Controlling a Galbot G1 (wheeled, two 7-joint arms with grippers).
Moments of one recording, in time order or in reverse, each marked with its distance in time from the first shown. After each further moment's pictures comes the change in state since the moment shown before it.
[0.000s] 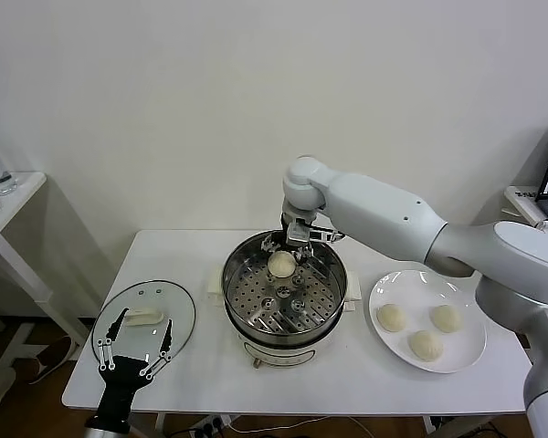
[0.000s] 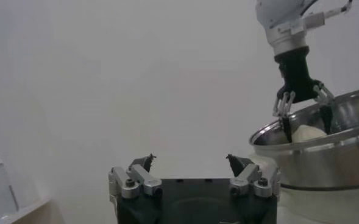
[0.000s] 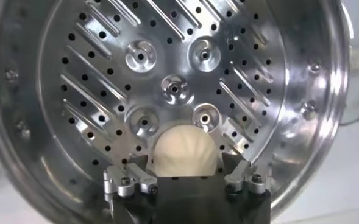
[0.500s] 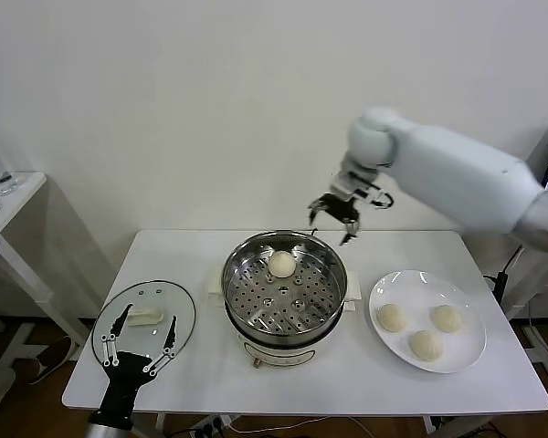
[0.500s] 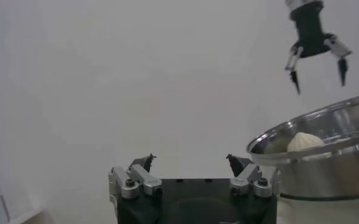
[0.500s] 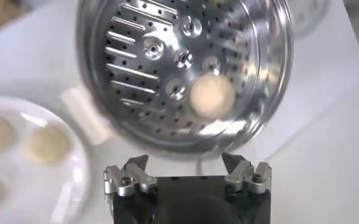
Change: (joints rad) left arm -0.021 0.017 0.020 -0.001 -0.002 -0.007 -0.001; right arm 0.189 -0.303 -0.229 0.026 0.452 -0.418 -0.020
